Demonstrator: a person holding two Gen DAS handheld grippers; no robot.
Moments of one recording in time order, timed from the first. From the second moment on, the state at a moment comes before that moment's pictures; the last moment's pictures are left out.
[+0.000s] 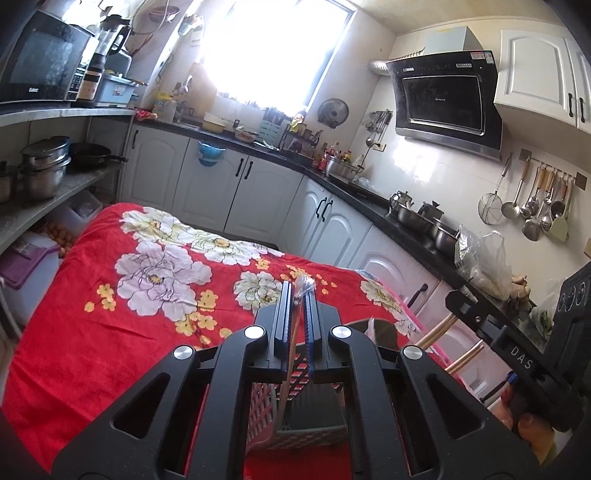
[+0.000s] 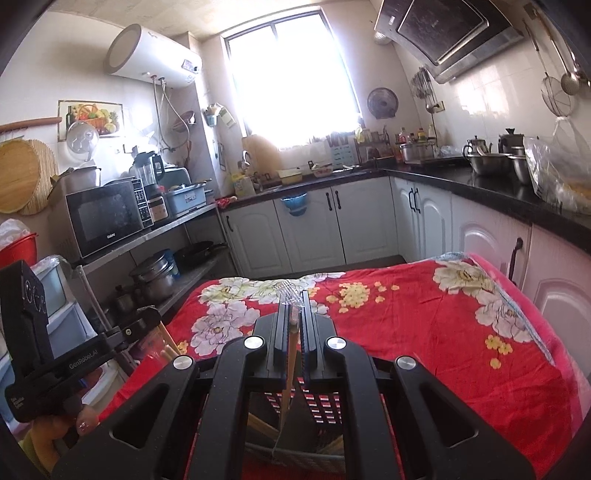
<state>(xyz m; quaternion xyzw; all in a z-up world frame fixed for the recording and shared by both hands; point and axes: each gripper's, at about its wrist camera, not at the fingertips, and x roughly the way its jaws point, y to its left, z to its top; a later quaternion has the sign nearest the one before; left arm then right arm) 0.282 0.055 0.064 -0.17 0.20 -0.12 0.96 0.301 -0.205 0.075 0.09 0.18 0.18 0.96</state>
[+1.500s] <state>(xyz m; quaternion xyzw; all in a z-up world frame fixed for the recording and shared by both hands) 0.184 0.076 0.062 -0.20 0.21 -0.10 0.95 0.211 -0.231 0.074 0.07 0.22 0.19 0.96</state>
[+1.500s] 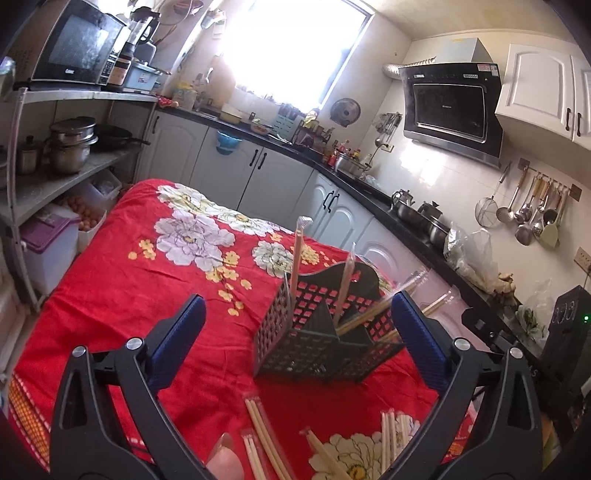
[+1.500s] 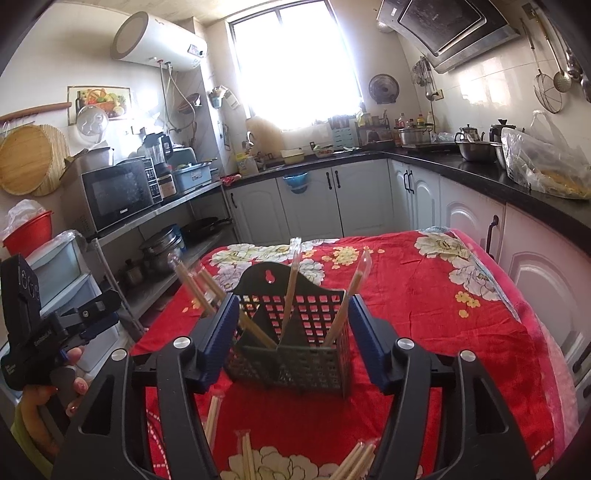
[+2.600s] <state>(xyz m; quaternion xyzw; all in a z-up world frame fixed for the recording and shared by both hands) 0.147 0.066 0.018 -0.20 0.26 -0.11 0.94 0.160 -0.223 0.032 0.03 0.27 0.20 0.94</state>
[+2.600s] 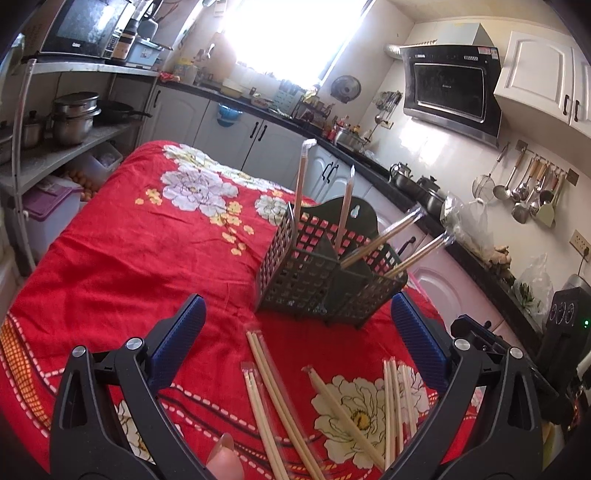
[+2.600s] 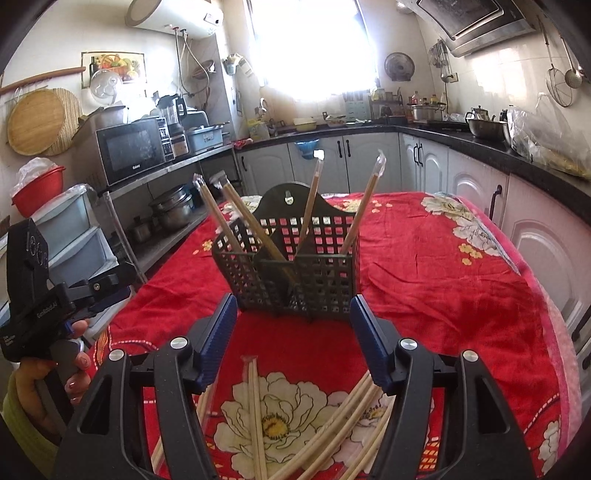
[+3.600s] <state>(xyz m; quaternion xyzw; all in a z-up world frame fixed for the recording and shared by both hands) 0.170 0.049 -0.039 -0.18 0.36 -0.13 0.91 0.183 -0.253 -0.047 0.03 0.41 0.12 0.90</state>
